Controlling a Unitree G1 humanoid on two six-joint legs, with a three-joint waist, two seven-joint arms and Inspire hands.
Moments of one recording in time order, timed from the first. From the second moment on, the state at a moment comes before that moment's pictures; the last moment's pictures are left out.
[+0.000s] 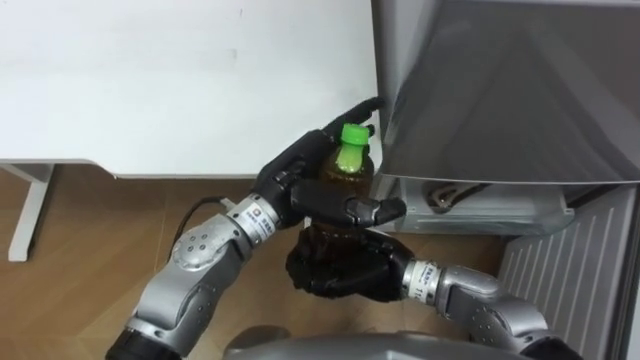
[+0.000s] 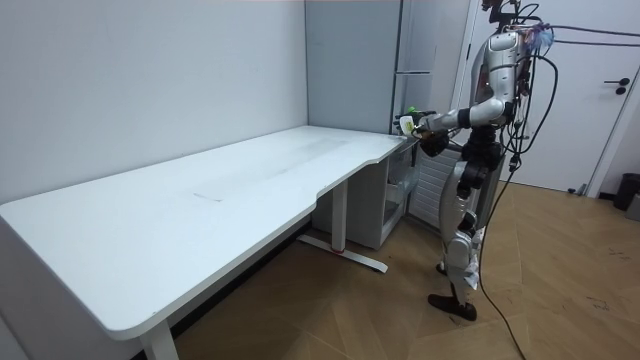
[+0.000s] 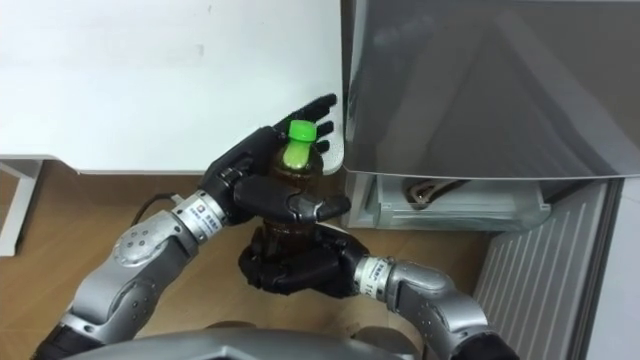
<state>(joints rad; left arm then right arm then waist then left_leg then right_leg) 0.12 0.30 -0.39 -0.05 -0.50 0.04 -0.36 0.10 -0.31 0.51 0.41 0.62 0.10 0.76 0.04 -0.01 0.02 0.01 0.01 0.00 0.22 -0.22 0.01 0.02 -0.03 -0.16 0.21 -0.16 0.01</state>
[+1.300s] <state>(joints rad) 0.11 0.26 0.28 -0.33 -0.55 -0.06 0.02 0.27 -0.31 0.20 0.41 0.47 0.11 0.78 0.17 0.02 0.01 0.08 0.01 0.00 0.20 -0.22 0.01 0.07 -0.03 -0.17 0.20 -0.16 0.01</state>
